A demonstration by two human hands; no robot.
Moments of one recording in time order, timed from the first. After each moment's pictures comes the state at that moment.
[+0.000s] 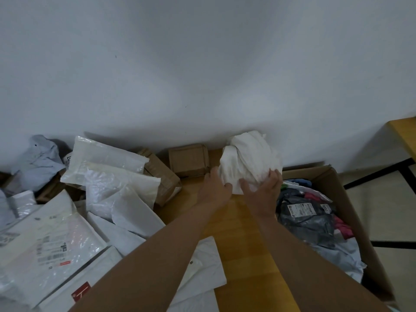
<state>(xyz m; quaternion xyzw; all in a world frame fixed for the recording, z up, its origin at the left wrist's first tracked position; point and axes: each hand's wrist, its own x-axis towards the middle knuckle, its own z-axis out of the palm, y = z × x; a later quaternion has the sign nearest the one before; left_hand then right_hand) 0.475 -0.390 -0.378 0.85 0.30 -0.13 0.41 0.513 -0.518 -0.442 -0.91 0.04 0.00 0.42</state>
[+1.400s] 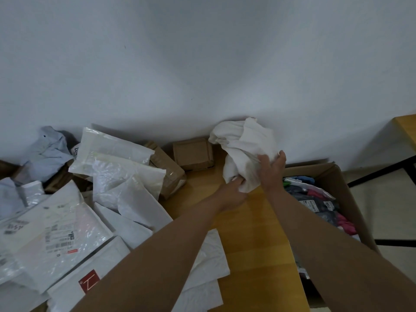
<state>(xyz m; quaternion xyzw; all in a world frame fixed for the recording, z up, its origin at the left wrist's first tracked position) 0.463 -0.404 -0.368 0.83 0.14 -0.26 0.48 0.557 -0.515 -0.410 -0.77 0.13 0.13 0.61</state>
